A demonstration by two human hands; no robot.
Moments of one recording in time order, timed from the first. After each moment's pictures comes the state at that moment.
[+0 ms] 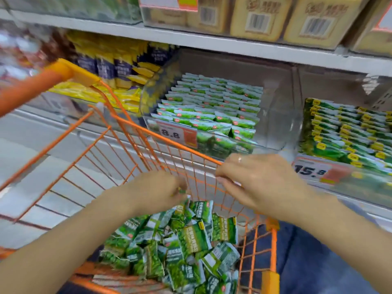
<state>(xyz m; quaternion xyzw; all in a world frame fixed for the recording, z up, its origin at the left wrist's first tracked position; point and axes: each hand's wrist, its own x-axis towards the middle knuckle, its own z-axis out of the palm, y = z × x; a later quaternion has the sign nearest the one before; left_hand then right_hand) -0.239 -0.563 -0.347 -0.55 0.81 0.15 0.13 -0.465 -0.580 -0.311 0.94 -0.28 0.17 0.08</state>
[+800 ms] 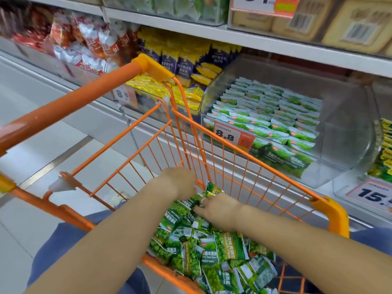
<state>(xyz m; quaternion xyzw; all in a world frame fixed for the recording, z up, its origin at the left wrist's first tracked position) -0.169 -0.571 -0.395 -0.68 0.69 0.18 0.19 -0.314 -0.587 -0.450 0.95 -0.13 -0.27 0.03</state>
